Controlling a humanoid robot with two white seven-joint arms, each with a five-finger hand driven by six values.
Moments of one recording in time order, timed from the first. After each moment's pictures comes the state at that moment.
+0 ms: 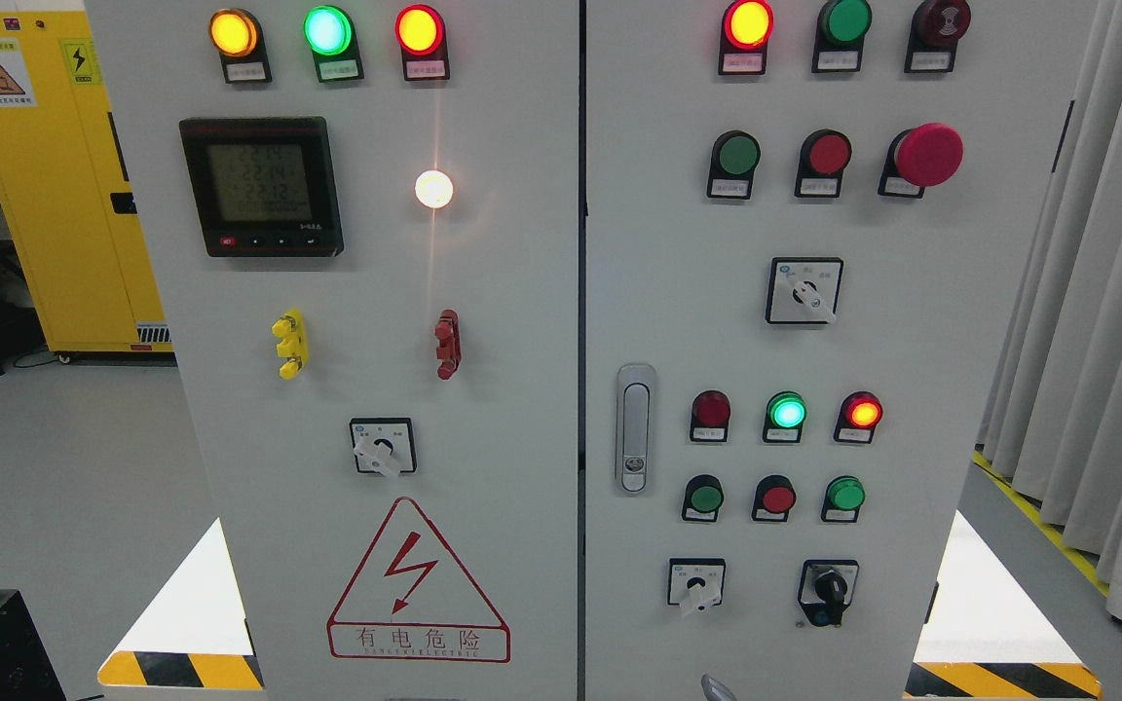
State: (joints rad) left arm 0.06 -0.10 -0.10 -0.13 0.08 -0.05 -0.06; right arm 0.14 0.00 0.26 -1.71 0.24 -0.43 -0.10
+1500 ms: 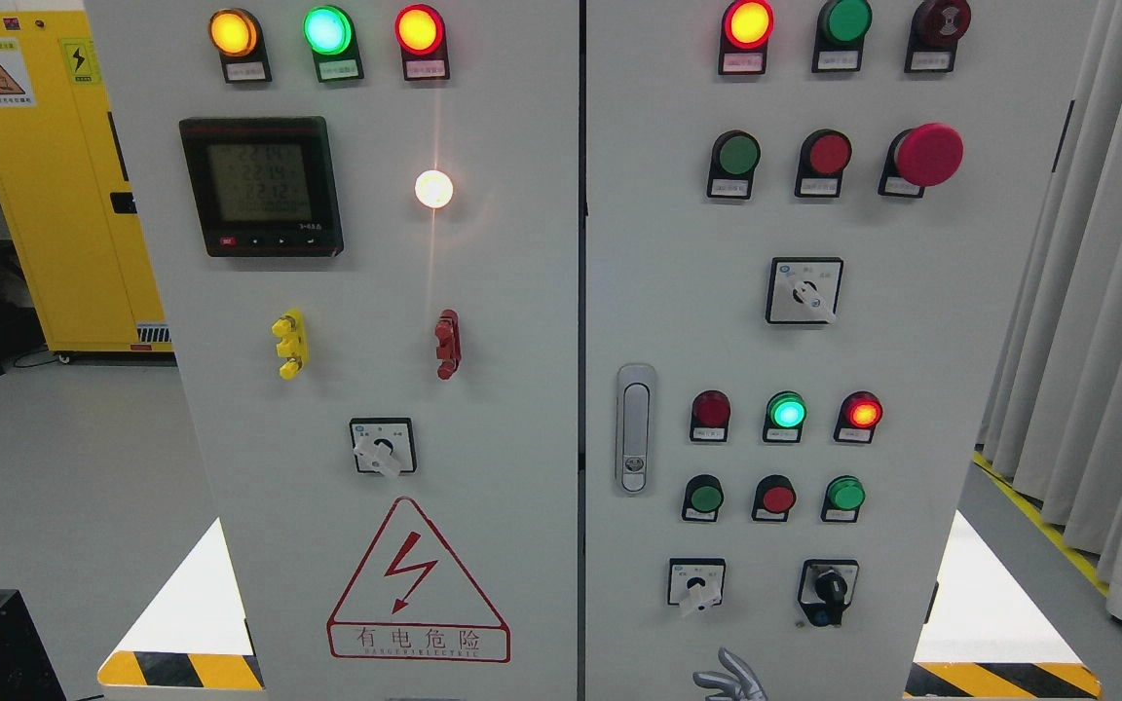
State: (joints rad) left arm 0.06 -0.10 -0.10 -0.13 0.08 -0.05 -0.06; right arm 0.09 0.03 0.17 -1.75 0.68 -0.40 -0.19
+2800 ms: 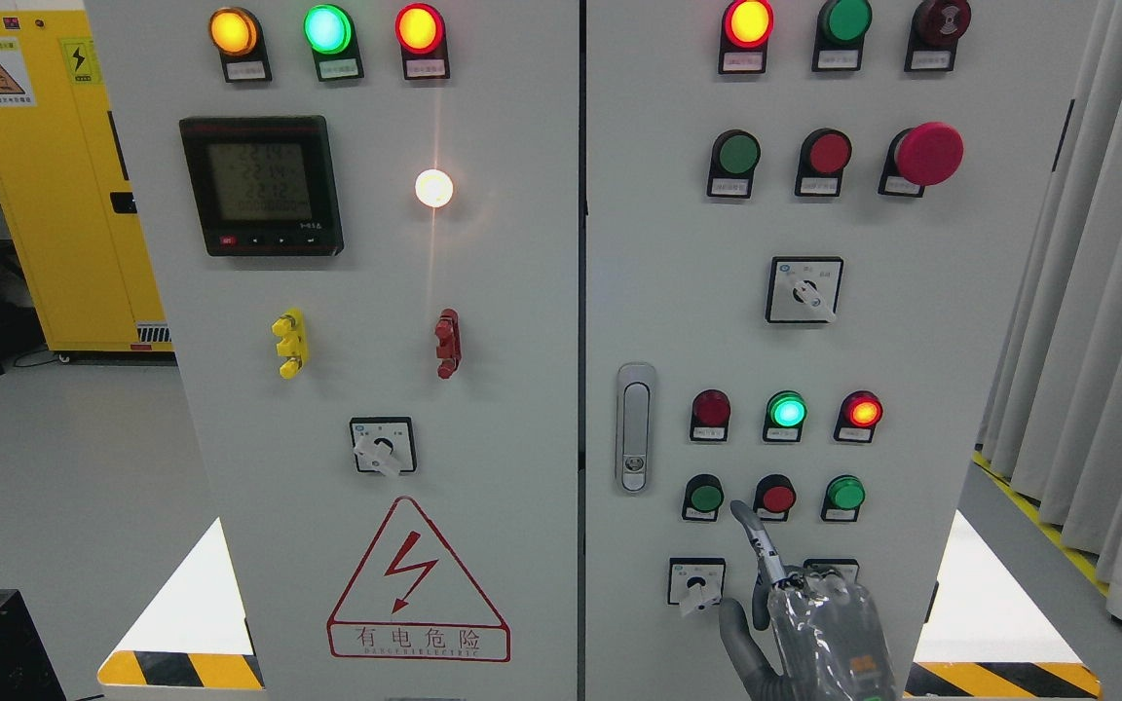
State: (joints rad) left arm 0.06 -0.10 -0.10 -0.13 0.08 -0.05 -0.06; right arm -0.18 0.07 0.05 -1.73 1.23 -0.22 -0.21
